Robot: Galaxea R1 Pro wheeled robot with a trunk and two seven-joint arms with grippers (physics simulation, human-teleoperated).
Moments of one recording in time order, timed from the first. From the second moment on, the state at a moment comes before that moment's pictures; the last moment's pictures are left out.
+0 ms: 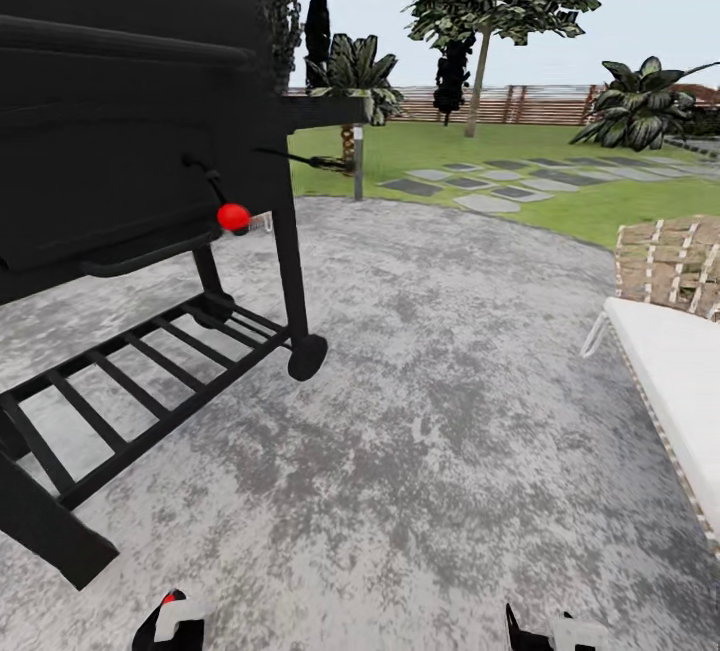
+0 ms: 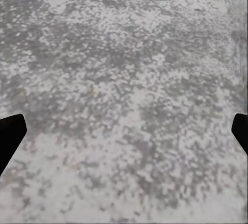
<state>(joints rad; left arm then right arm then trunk) -0.31 0.06 0.21 -0.28 -0.17 -0.46 0.11 -0.25 -0.08 -0.16 -0.28 0.04 -0.61 0.00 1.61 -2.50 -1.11</state>
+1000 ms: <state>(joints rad) -0.31 0.06 0.21 -0.28 -0.17 -0.46 0.11 -0.25 -0.08 -0.16 -0.28 0.04 -0.61 0.00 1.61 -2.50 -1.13</state>
